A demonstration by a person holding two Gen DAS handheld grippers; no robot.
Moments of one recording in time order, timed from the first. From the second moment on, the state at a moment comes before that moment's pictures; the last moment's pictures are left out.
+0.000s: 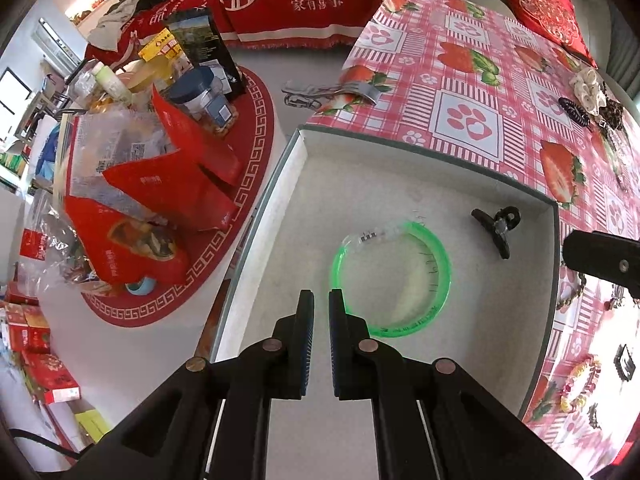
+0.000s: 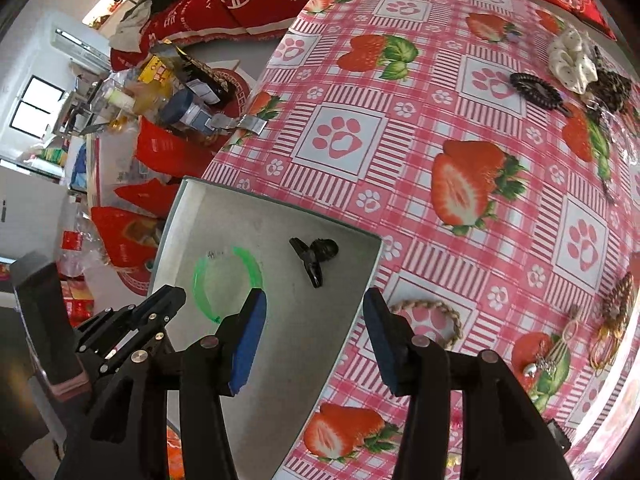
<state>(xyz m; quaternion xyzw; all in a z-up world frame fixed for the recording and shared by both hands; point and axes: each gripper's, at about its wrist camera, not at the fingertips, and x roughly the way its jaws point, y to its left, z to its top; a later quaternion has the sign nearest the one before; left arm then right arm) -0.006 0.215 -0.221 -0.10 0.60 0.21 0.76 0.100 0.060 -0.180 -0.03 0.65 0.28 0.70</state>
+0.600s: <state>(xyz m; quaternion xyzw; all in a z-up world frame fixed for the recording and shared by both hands) -0.008 0.187 -0.193 -0.05 0.60 0.17 0.78 0.075 0.017 -0.169 -0.01 0.65 0.25 0.72</state>
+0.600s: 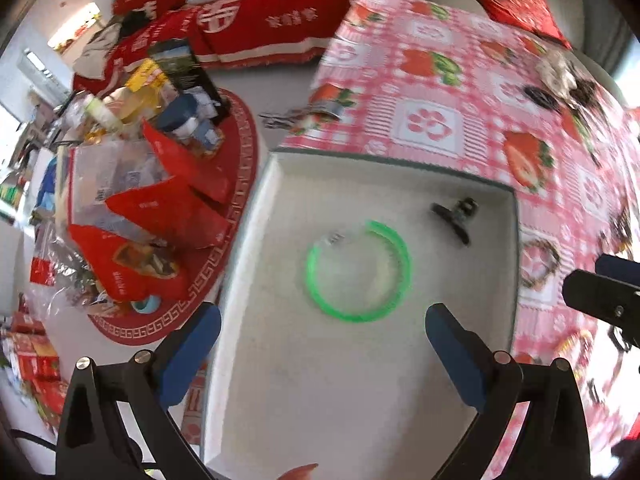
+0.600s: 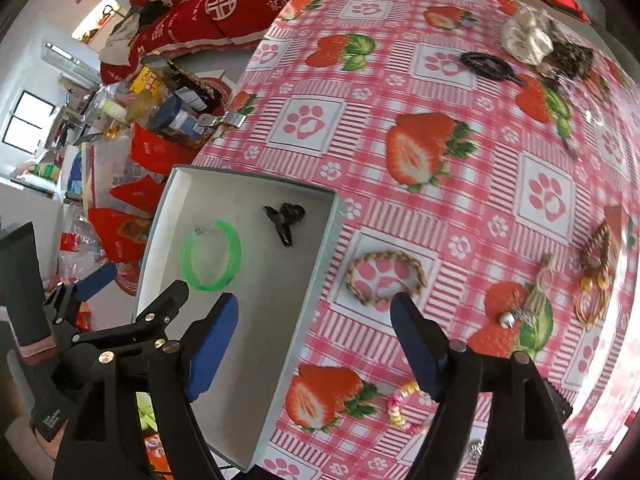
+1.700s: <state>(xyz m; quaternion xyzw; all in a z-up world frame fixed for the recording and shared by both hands) 0.062 0.023 -0.193 0.01 0.61 -0.01 0.79 0.067 -0.217 -0.197 0.01 0.68 0.06 0.73</state>
